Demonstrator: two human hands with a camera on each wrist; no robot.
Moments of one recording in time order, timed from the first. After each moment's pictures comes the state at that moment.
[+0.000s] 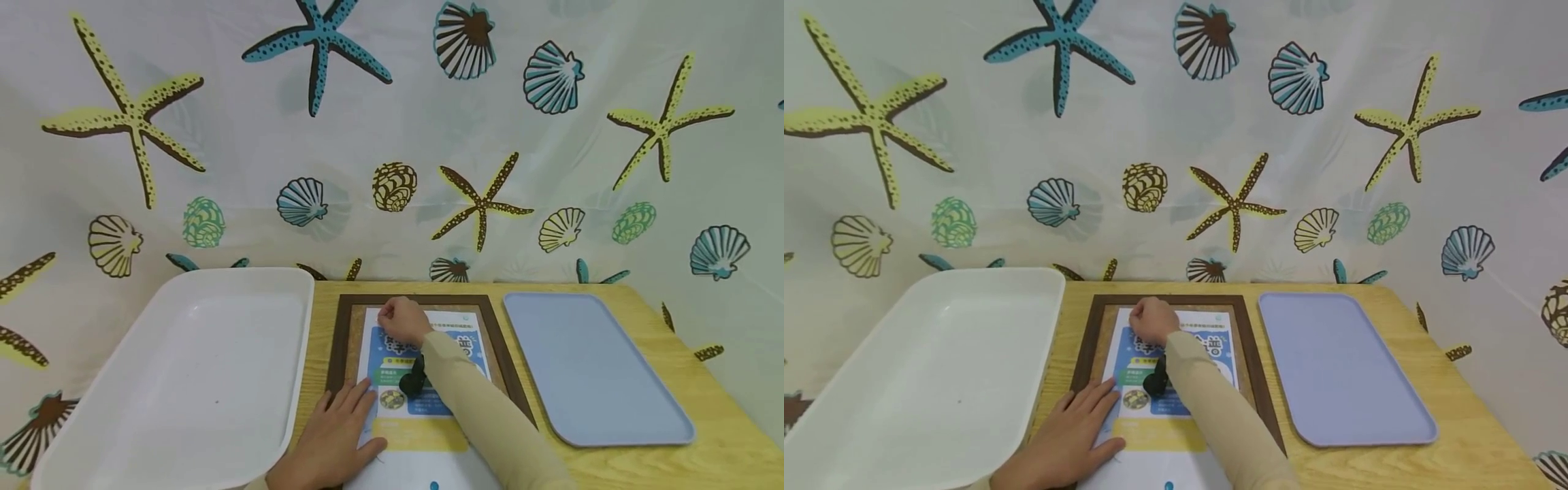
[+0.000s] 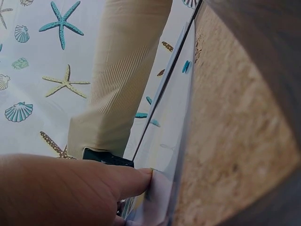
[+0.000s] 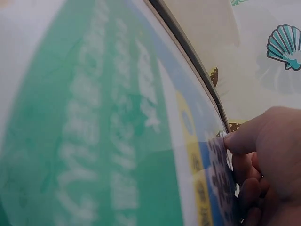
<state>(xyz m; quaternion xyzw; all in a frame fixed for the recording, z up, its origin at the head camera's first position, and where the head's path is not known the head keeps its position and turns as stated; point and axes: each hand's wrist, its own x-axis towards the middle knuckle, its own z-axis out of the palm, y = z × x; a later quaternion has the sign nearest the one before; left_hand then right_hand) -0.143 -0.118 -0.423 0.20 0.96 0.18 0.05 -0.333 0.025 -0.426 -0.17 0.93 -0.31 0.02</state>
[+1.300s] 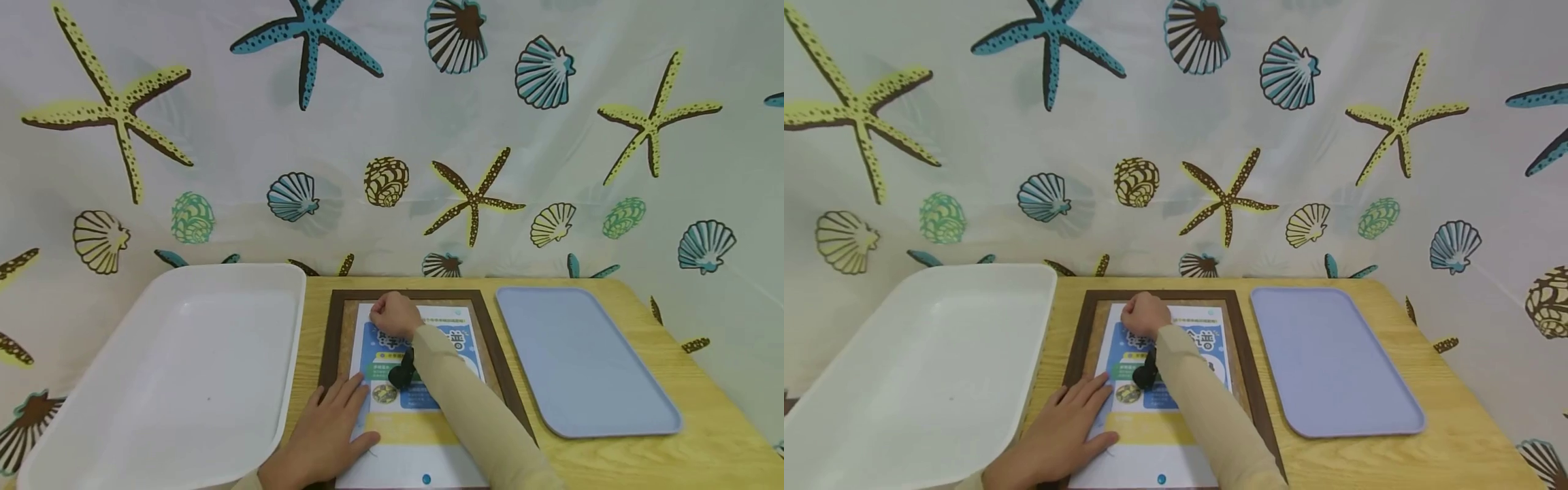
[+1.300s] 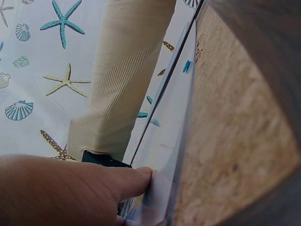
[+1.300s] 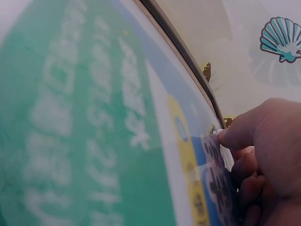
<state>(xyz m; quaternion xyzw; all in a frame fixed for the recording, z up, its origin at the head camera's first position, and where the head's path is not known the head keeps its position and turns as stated) -0.142 -0.113 -0.419 0.19 0.96 0.18 0.05 -0.330 0.025 -0.422 -0.16 0.94 -0.30 0.02</state>
